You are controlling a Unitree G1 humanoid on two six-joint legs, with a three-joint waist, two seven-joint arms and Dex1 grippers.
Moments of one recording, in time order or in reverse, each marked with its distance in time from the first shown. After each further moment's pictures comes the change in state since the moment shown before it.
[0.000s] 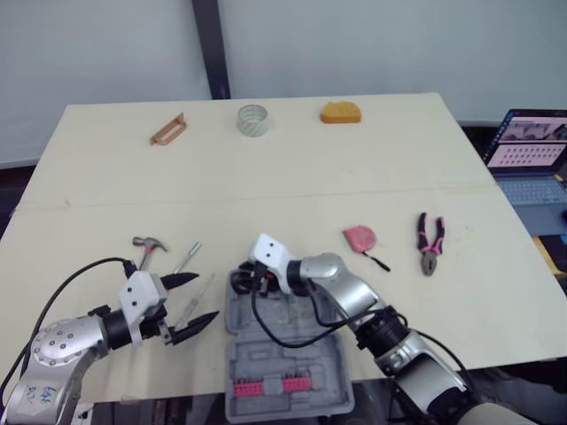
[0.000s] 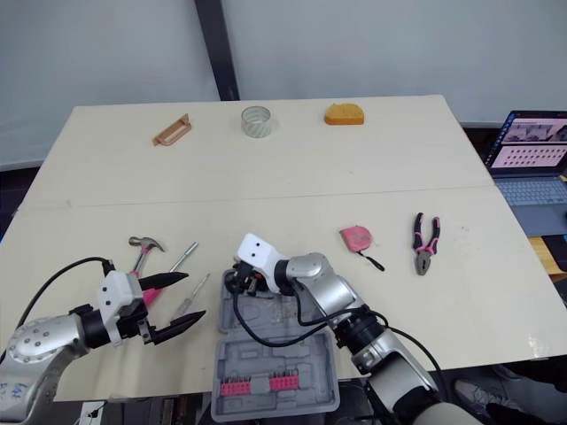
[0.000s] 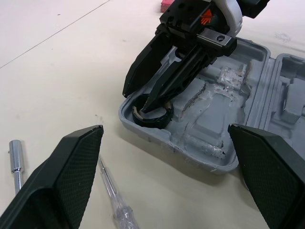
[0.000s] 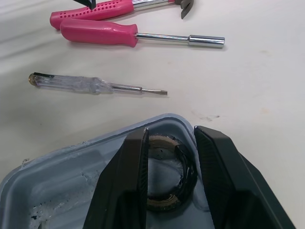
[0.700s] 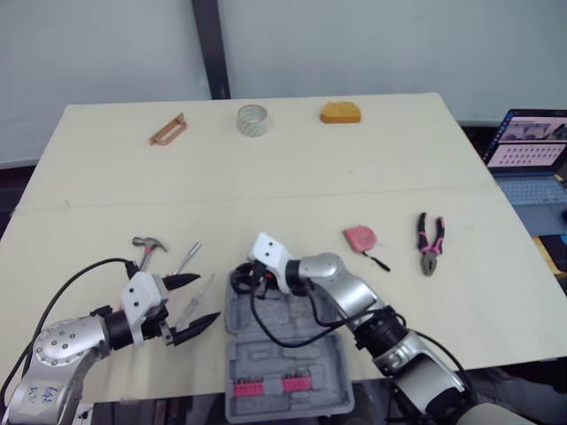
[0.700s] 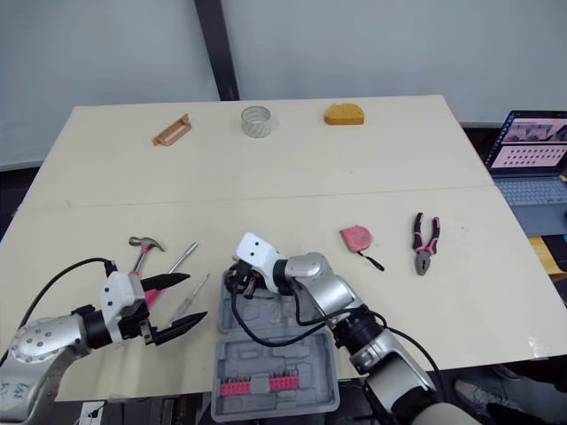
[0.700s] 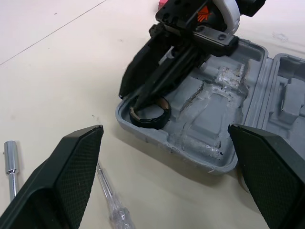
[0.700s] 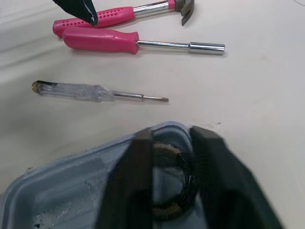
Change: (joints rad) left arm -0.003 0.000 -0.008 0.001 0.001 0.000 0.001; right arm 0.000 0.017 -0.014 0.000 0.003 0.001 0.002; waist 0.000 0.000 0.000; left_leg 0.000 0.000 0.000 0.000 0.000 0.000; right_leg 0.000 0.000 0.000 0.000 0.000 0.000
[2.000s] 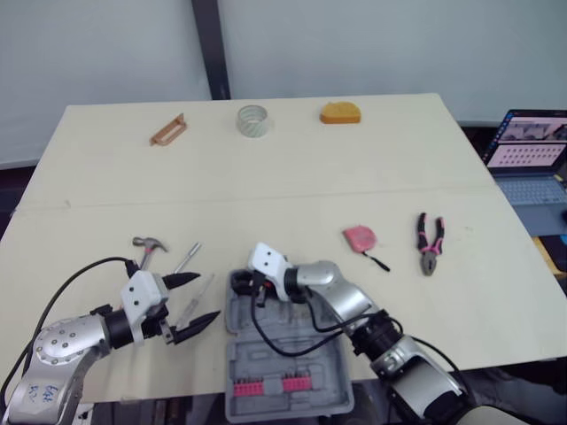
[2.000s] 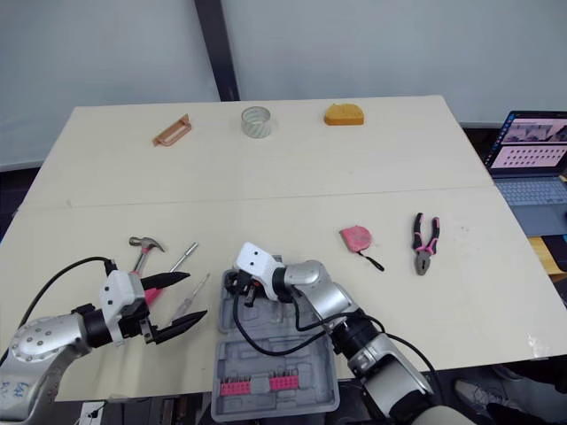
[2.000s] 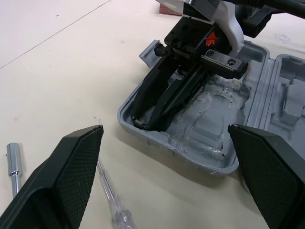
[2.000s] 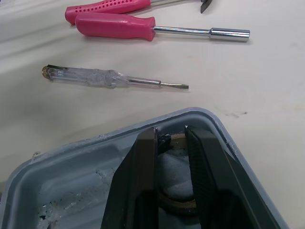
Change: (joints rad) left arm -0.003 0.000 0.000 0.001 0.001 0.001 0.003; right arm 0.018 0.010 0.024 0.115 -0.029 -0.132 0.026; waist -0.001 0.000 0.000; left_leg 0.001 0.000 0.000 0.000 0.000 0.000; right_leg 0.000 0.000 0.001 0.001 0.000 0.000
